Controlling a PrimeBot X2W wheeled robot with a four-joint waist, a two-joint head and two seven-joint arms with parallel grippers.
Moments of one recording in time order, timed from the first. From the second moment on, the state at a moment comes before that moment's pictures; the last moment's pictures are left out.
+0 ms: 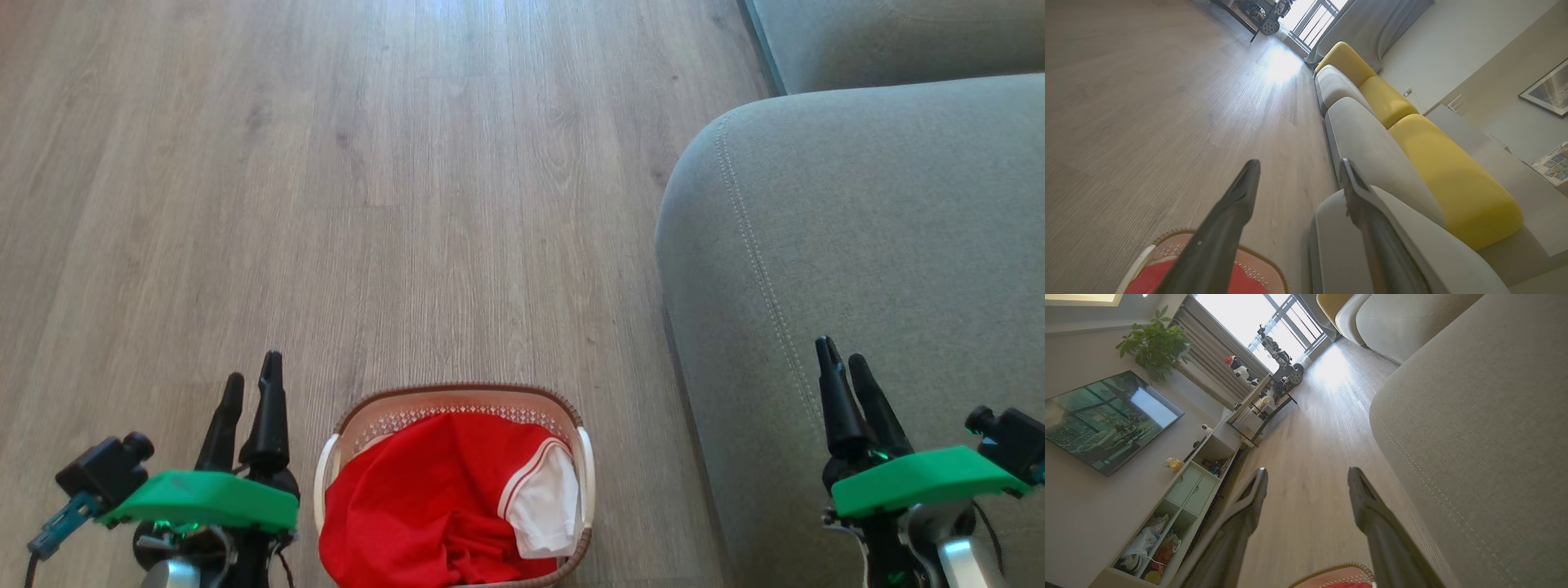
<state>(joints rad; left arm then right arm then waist) -0.01 0.05 -0.02 0.20 -0.77 -0.12 -0.09 0.01 -0.07 -0.01 0.15 0.86 0.13 -0.09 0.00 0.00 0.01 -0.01</state>
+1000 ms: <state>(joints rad) -0.02 0.05 -0.05 0.17 -0.40 -0.12 -0.17 0.01 -0.08 0.04 0.13 0.52 0.13 -0.17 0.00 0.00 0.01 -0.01</state>
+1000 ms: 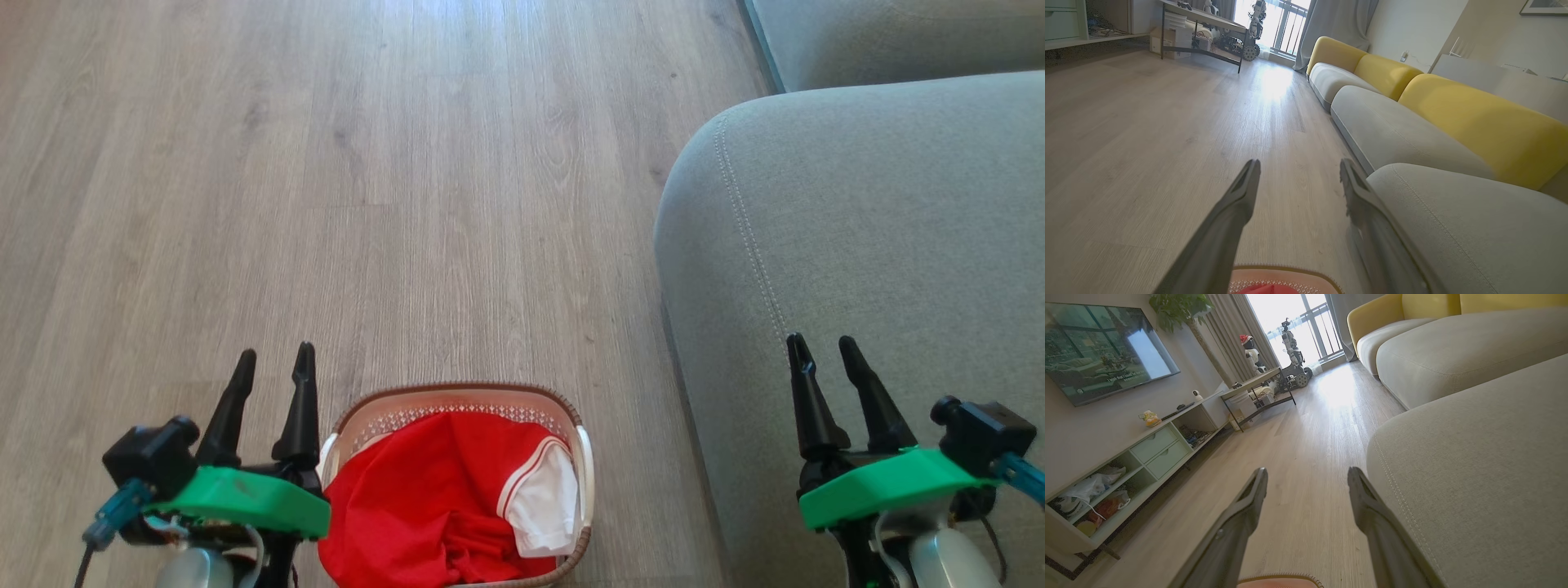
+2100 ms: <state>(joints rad) -0.02 0.05 -0.08 0.13 -0.08 -0.12 -0.25 0.01 -0.09 0.05 0.10 0.21 0.13 -0.25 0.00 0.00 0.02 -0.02</state>
